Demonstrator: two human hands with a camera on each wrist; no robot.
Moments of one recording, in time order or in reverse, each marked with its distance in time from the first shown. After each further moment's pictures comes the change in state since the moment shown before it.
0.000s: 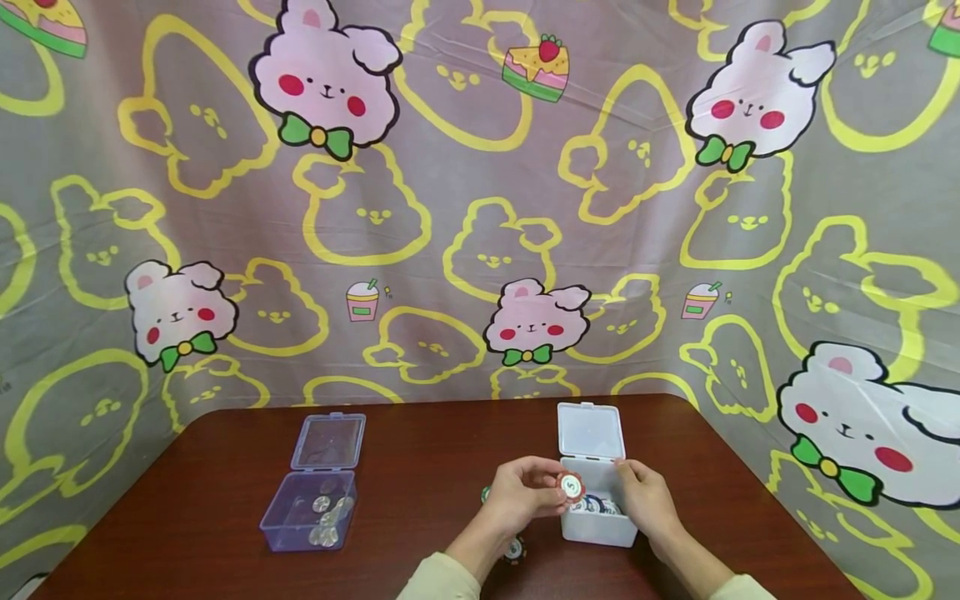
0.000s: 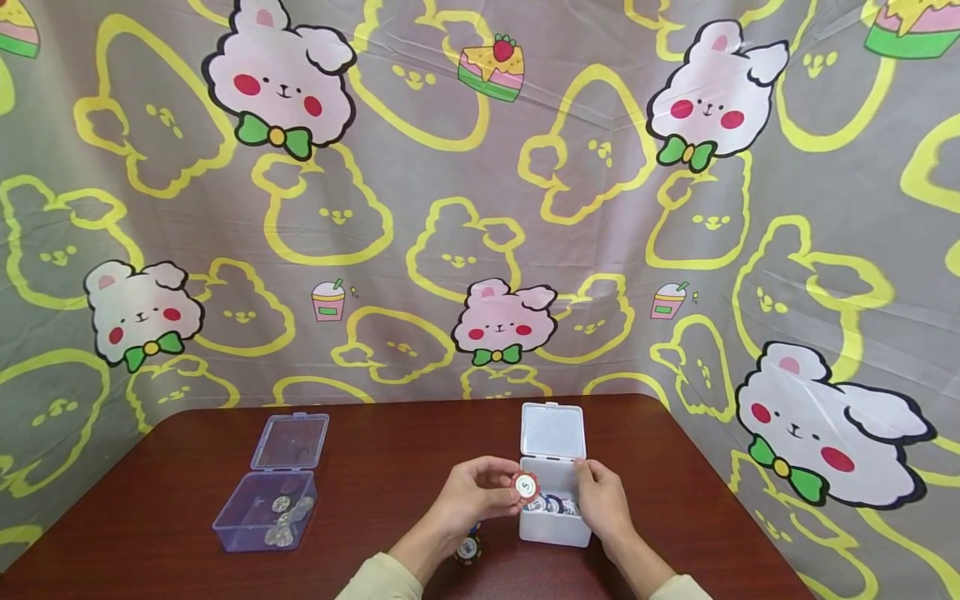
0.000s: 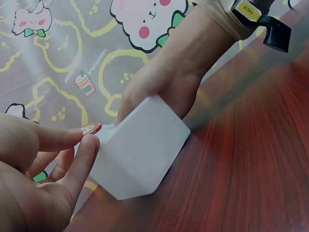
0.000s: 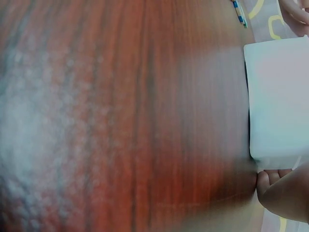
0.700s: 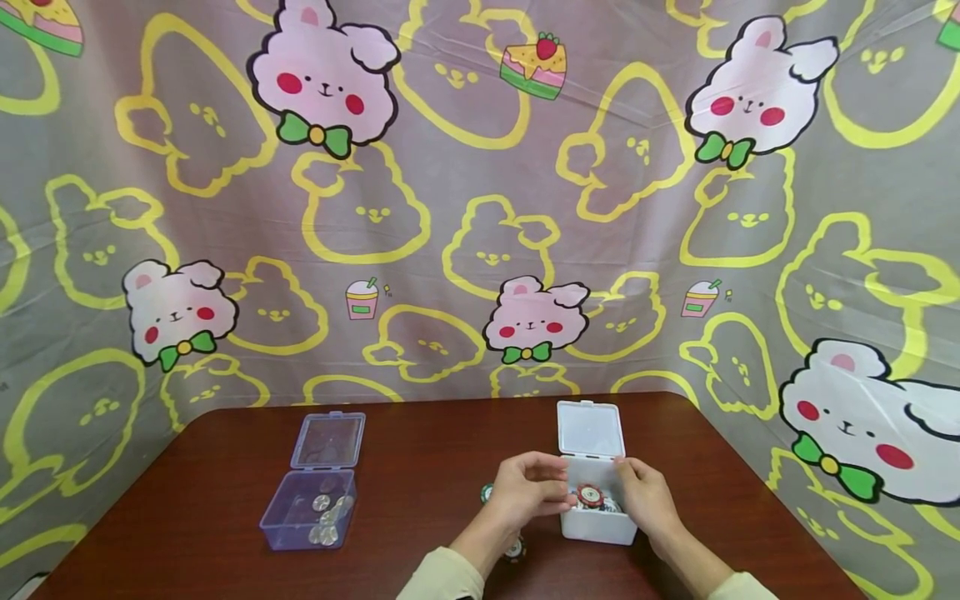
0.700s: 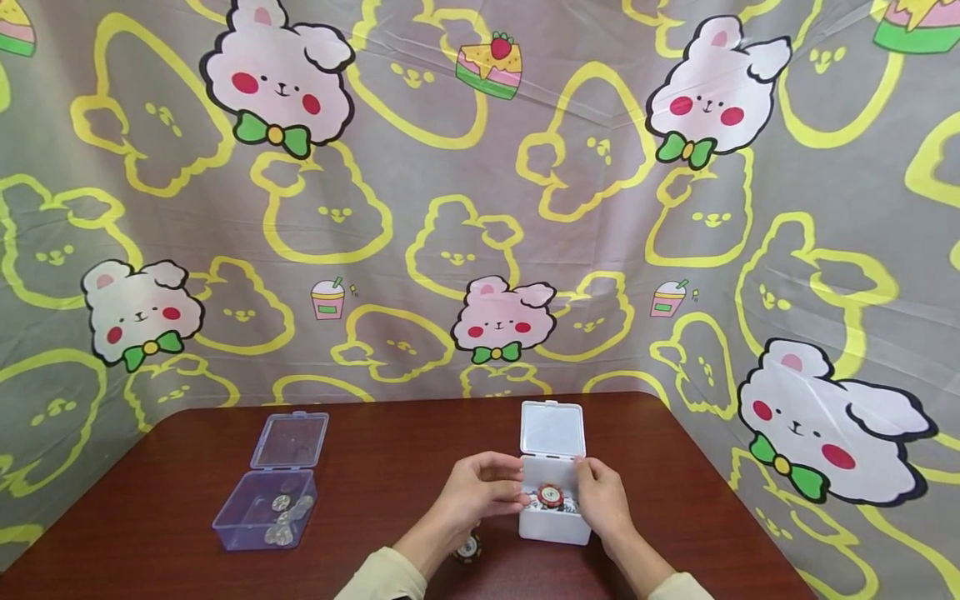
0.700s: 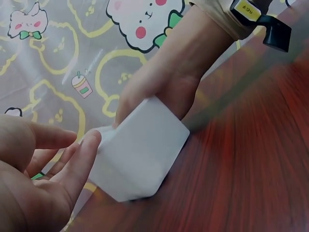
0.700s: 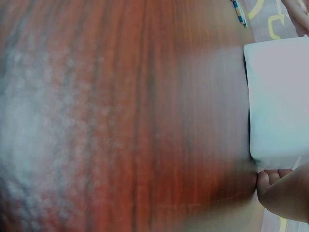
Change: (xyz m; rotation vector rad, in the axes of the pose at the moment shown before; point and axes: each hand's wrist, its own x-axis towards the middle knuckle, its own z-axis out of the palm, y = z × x) left_hand 0.001 -0.001 0.005 0.002 0.021 -0.021; right_hand -0.001 0.000 0.000 0.007 0.001 -0.032
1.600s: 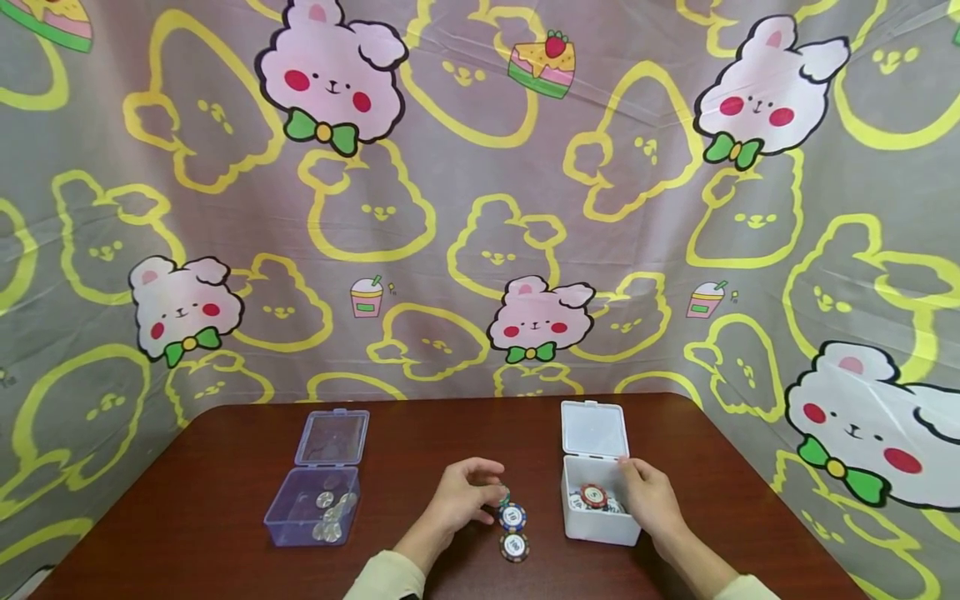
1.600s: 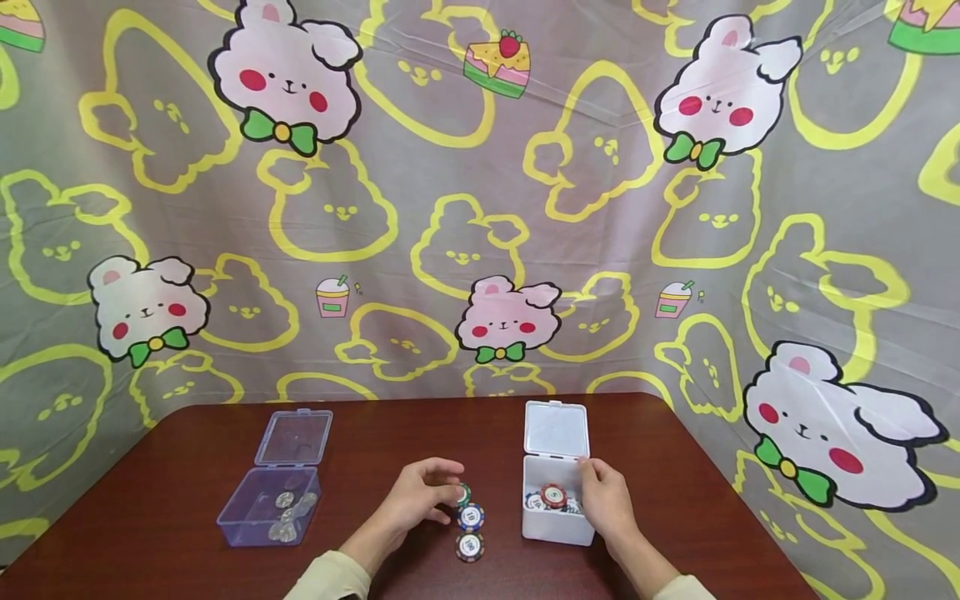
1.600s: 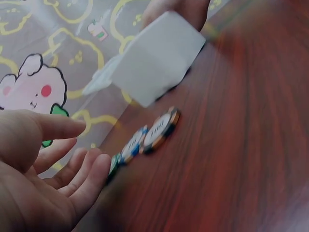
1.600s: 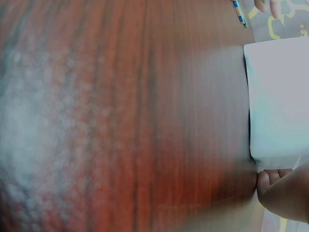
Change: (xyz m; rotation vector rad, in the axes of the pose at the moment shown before) left_hand -0.008 -0.003 -0.088 0.319 0.049 0.020; right_hand 0.000 0.000 0.000 -0.012 0.000 0.023
